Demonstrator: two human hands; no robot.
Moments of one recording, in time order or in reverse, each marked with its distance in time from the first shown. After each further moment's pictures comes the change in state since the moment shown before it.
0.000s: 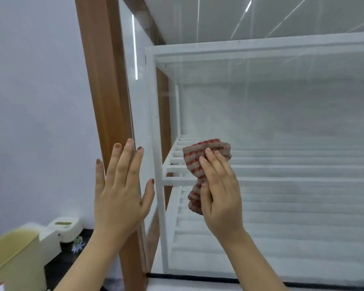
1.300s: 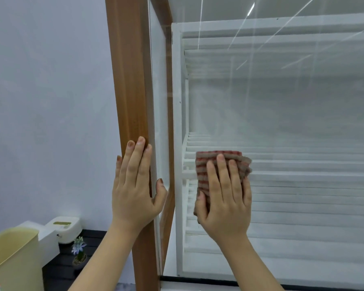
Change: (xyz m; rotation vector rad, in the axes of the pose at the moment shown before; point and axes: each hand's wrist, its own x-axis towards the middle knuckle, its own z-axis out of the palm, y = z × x) left_hand -0.017 -0.030 0.048 -0.252 0.244 0.051; right_hand -0.045 -0.008 0.055 -0.506 -0.006 -0.014
